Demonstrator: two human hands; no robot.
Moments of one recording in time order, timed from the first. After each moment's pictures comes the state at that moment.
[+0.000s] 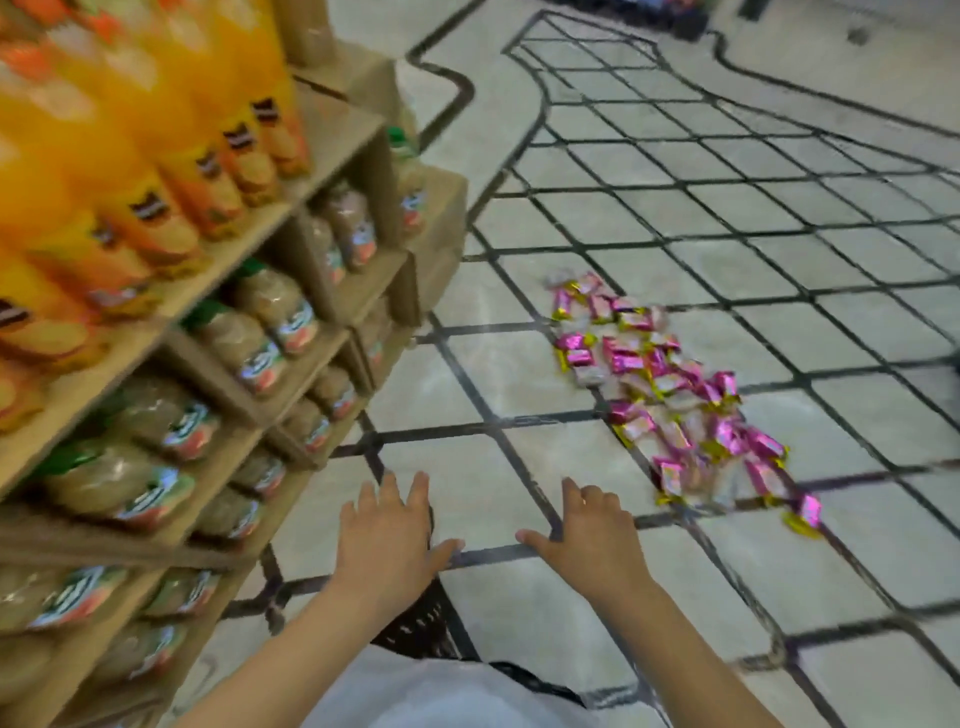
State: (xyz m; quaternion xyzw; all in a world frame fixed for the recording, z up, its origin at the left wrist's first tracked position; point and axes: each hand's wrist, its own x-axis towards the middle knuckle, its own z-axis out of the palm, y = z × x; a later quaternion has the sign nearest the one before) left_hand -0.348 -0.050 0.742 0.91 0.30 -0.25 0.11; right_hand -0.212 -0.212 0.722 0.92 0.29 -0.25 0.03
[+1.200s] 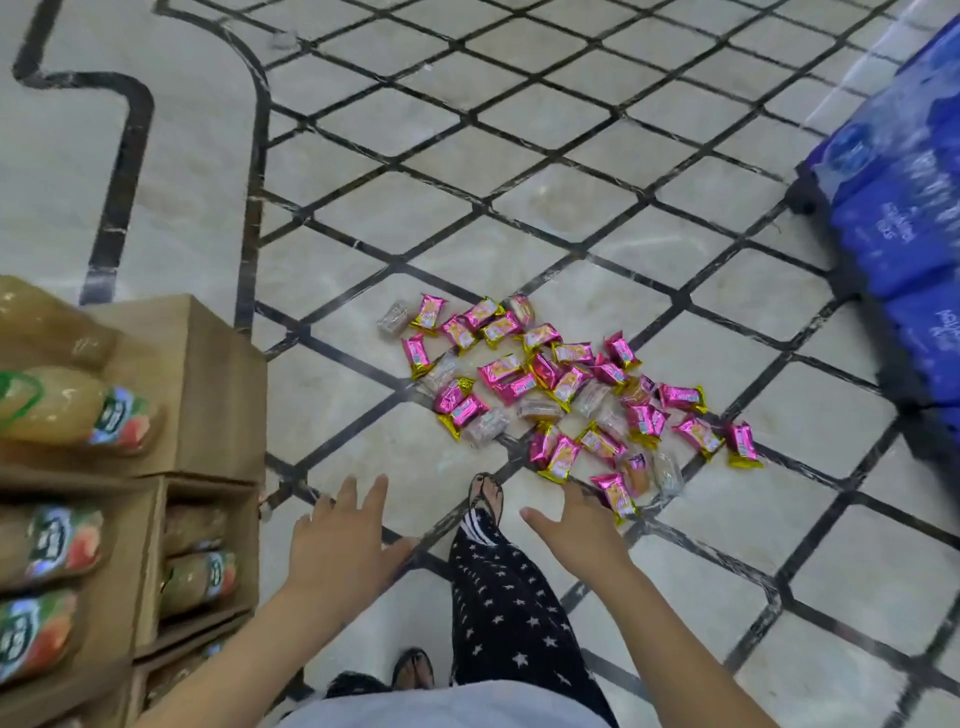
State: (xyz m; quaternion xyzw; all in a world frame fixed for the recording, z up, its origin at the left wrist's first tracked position) left_hand 0.202 0.102 0.668 0.94 0.06 -0.35 0.03; right_hand 0.246 -0.149 0.630 0.89 -0.13 -0.39 -0.20
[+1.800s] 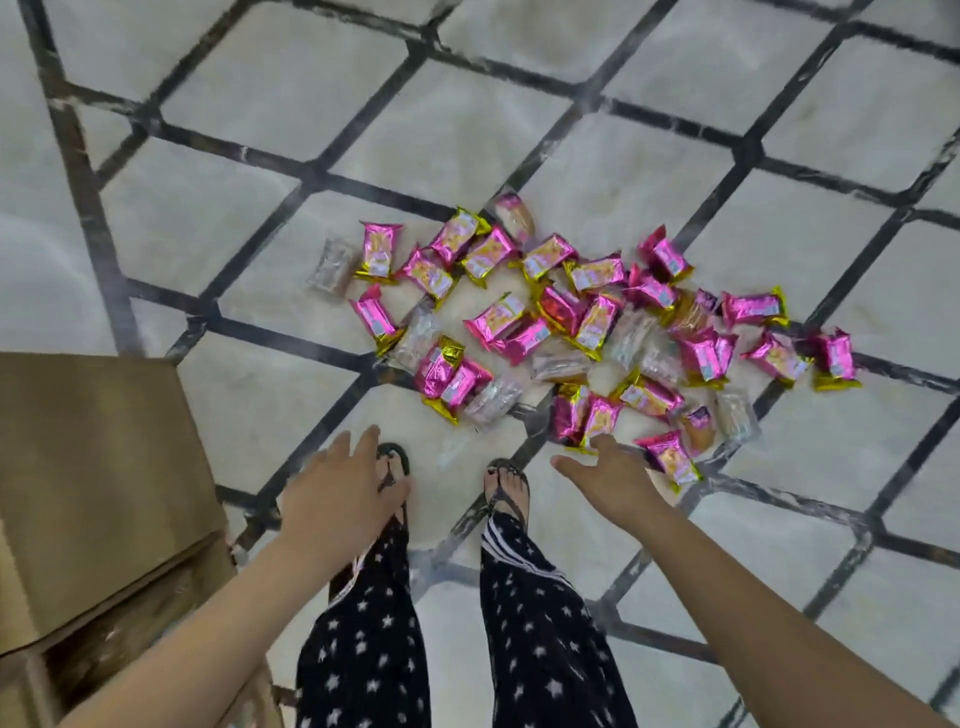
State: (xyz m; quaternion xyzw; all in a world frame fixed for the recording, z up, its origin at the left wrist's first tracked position) left_hand 0.472 0.117 0.429 0.91 0.03 -0.42 0.03; right_hand 0.464 -0.162 0.390 0.79 -0.27 -0.46 -0.29
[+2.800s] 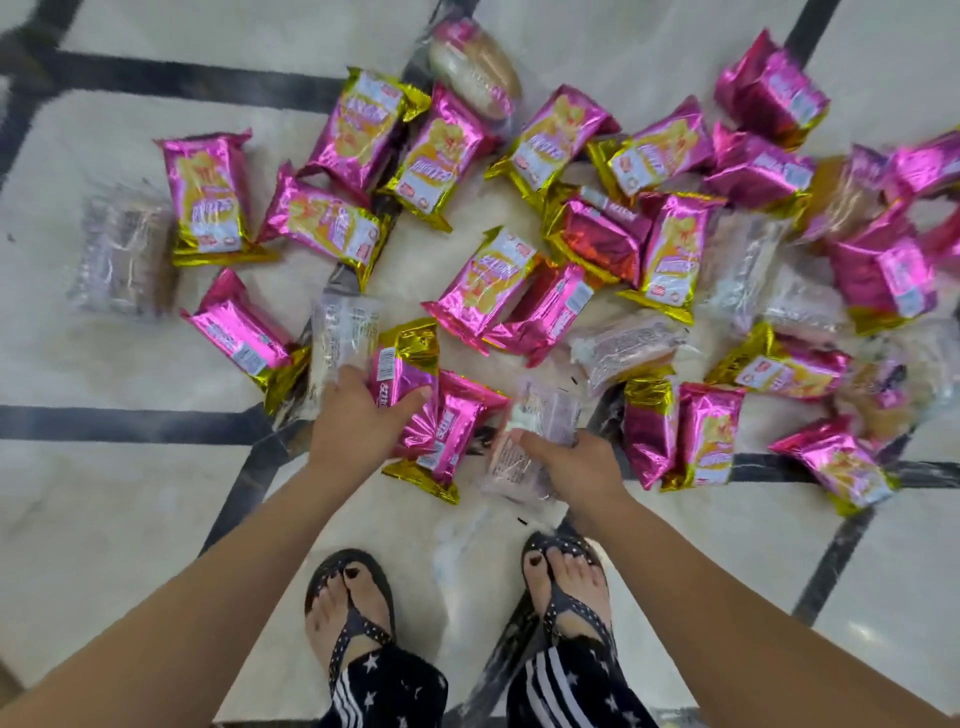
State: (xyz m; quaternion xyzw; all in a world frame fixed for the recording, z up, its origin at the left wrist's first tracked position) left_hand 0.593 0.099 -0.032 0.86 0.16 -0.39 0.30; right_hand 0.496 -0.104 -0.016 0.61 -0.57 -0.29 -0.47
